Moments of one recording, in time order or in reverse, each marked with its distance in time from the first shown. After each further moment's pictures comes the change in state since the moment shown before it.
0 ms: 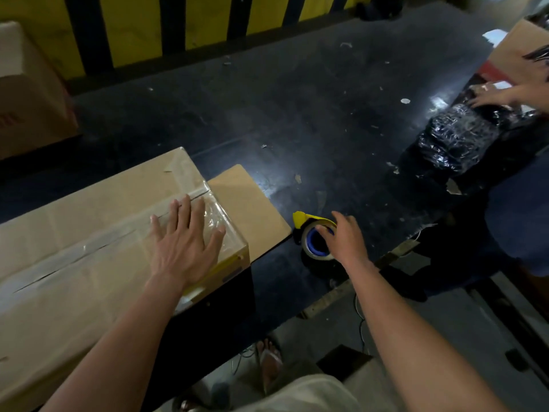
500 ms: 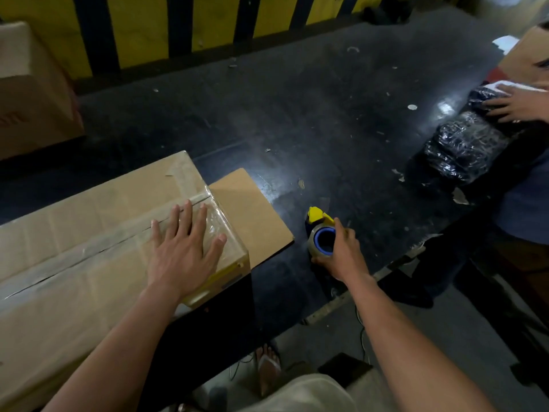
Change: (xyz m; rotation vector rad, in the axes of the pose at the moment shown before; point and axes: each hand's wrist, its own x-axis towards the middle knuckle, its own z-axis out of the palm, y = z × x) left_hand -0.001 -0.003 -0.001 0.052 -0.036 0.000; right_hand -0.003 0.011 0.010 -0.077 -0.159 -0.034
